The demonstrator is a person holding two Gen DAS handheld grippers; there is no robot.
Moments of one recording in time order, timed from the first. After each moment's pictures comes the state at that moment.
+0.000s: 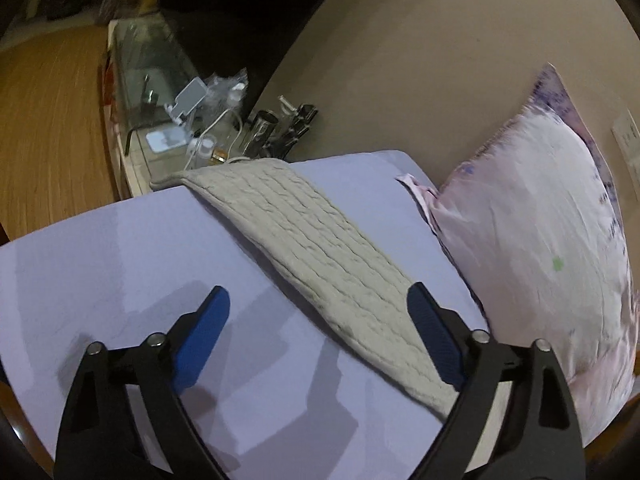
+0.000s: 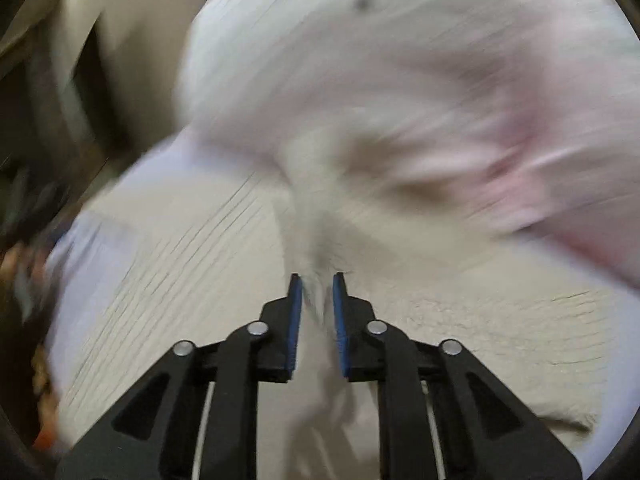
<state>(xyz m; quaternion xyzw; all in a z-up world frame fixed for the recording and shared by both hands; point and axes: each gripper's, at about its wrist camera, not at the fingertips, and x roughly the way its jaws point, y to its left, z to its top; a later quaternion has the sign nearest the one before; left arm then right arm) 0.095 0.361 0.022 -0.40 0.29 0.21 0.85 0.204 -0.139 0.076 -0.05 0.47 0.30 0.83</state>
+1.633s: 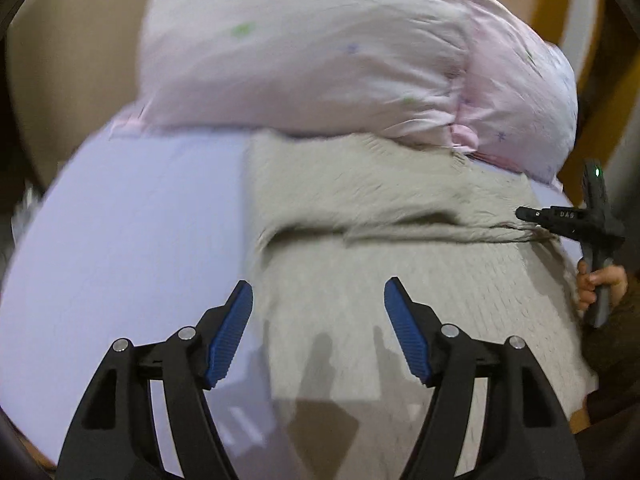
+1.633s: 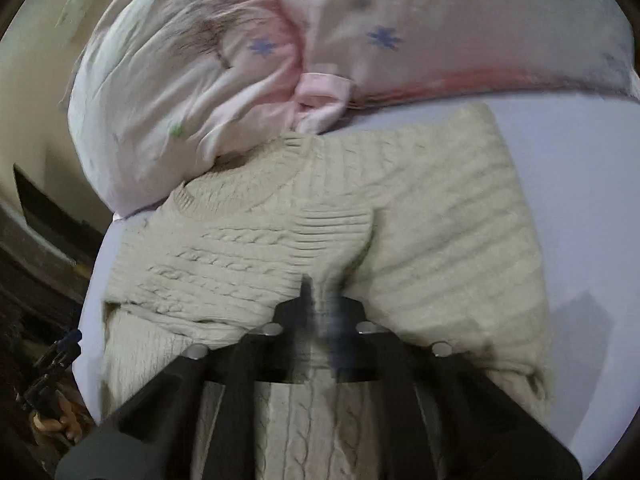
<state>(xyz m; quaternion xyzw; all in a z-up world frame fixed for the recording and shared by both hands) 0.081 0.102 0.051 -0.06 0.41 -0.10 0.90 0.247 -0.336 0.047 0.19 0.49 0.12 0.85</state>
